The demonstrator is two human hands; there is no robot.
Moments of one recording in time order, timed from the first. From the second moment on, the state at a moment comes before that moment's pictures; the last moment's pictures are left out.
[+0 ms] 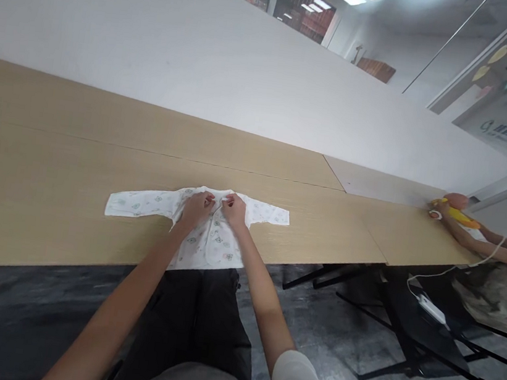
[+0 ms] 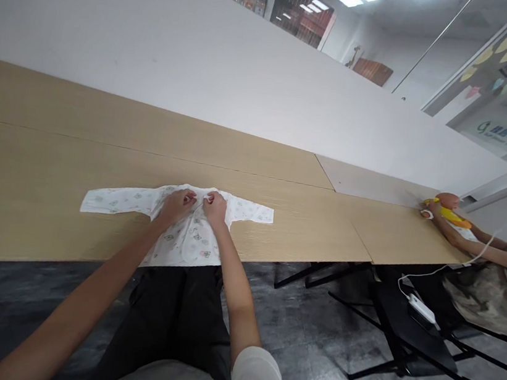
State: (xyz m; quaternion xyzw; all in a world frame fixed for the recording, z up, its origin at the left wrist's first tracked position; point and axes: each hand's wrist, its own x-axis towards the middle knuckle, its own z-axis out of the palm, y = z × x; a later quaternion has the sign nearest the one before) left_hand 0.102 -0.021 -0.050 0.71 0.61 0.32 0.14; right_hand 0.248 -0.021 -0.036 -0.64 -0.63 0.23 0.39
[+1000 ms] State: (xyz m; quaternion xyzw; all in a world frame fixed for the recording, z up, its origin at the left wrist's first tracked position) left_hand 0.100 -0.075 -0.048 0.72 0.63 0.25 0.12; right_hand 0.250 -0.065 -0.047 -0.58 -0.73 0.20 0.32
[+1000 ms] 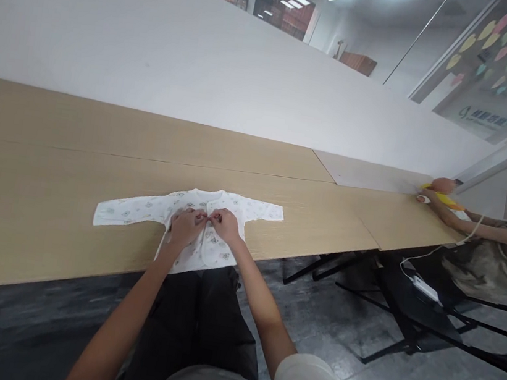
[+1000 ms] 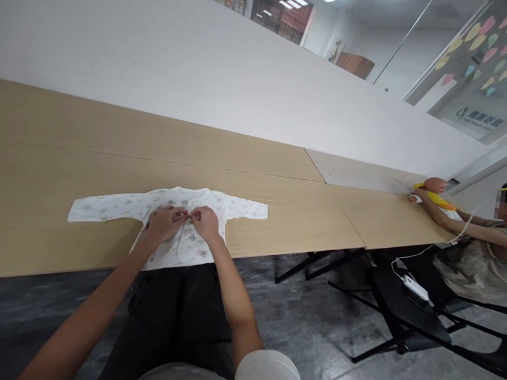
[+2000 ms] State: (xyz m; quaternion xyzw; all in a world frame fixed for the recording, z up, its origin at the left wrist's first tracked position) left_hand 0.102 -0.082 -0.040 0.74 0.58 0.30 0.16; right_hand 0.248 -0.077 -0.040 -0.58 -0.68 0.22 0.39
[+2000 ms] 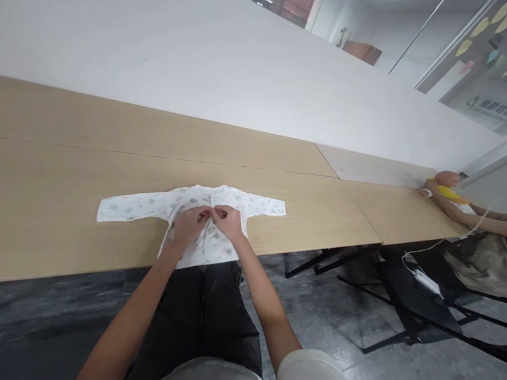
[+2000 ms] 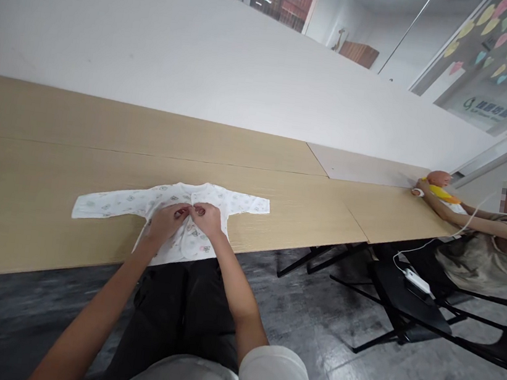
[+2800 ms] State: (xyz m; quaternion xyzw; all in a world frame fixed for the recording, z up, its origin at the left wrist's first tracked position) left_hand 0.106 -0.084 -0.034 0.72 0.63 0.28 0.09; right_hand 0.254 -0.075 -0.036 -0.66 -0.64 0.17 0.36
